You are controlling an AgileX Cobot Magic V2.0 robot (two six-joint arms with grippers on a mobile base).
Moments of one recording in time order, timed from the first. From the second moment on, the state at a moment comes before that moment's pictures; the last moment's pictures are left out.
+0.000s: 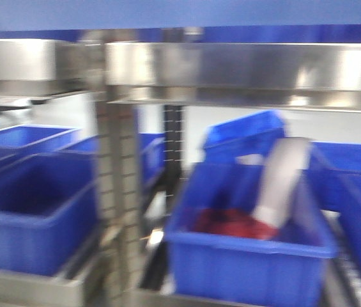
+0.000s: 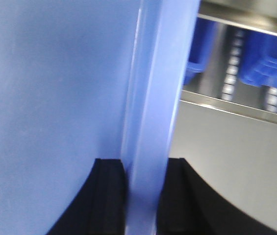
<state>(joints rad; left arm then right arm) -0.51 1.47 -1.61 -0.13 1.26 -0.32 0.42 1.24 -1.38 -0.12 1.20 0.41</state>
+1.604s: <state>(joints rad) -0.51 1.47 -1.61 -0.13 1.26 -0.32 0.42 1.24 -1.38 -0.13 1.20 0.41</state>
